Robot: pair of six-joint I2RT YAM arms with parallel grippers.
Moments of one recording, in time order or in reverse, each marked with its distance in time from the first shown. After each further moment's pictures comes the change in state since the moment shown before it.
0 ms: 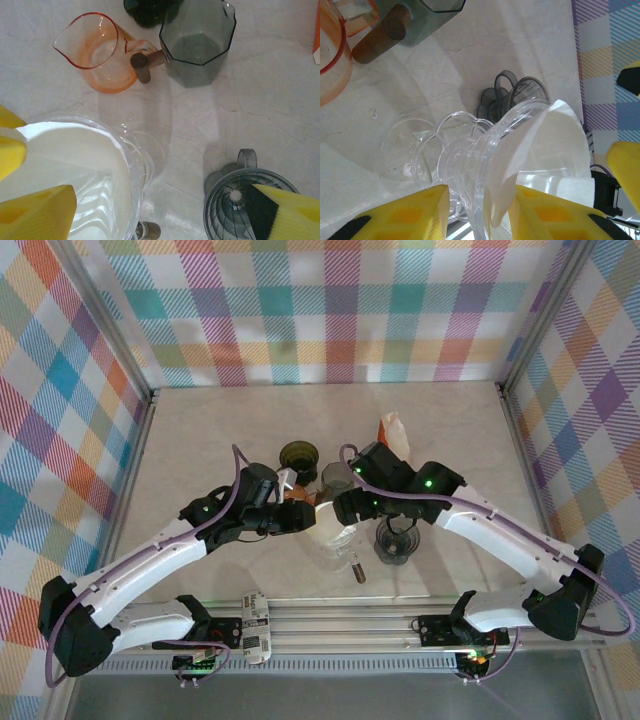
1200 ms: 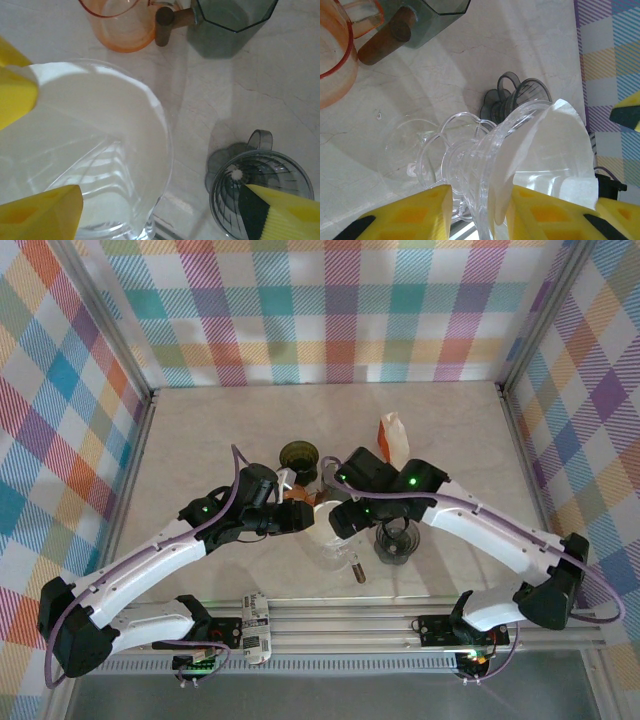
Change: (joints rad) left arm 0.000 -0.002 0.000 -0.008 -0.010 0.001; right arm 0.061 0.087 0.080 -0.130 -0.019 -0.072
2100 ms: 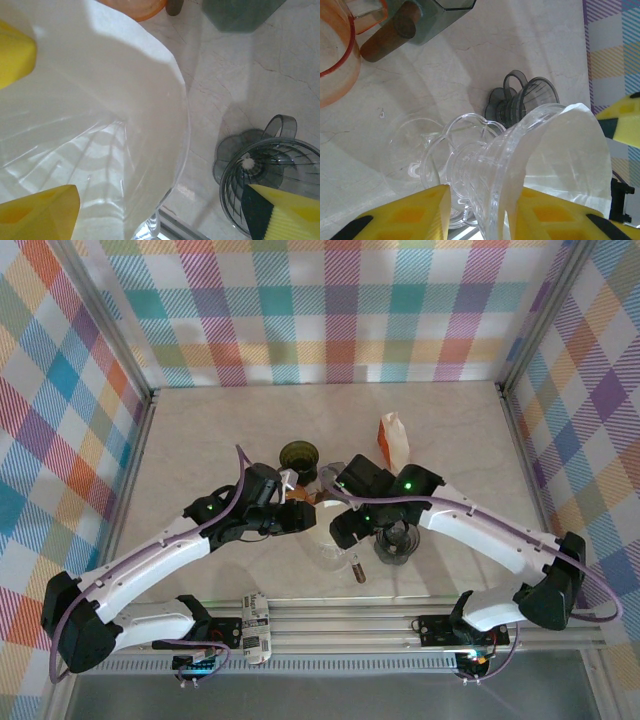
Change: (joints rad) left arm 0.000 0.032 0.000 0.004 0.000 -0.001; right arm -0.007 -0.014 -0.068 0.007 -0.066 -0.027
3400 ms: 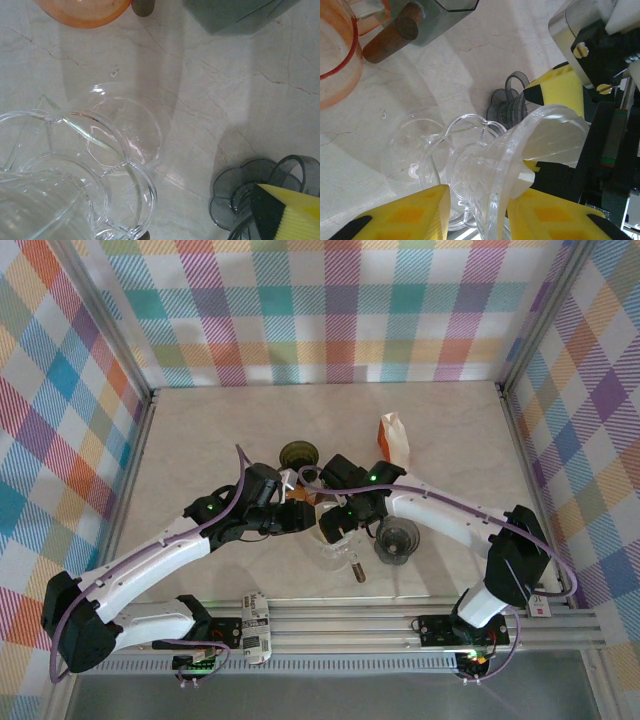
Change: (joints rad) left arm 0.000 0.000 0.000 0.001 -0.007 0.000; right arm -0.045 0.208 -0.038 0.138 0.021 0.001
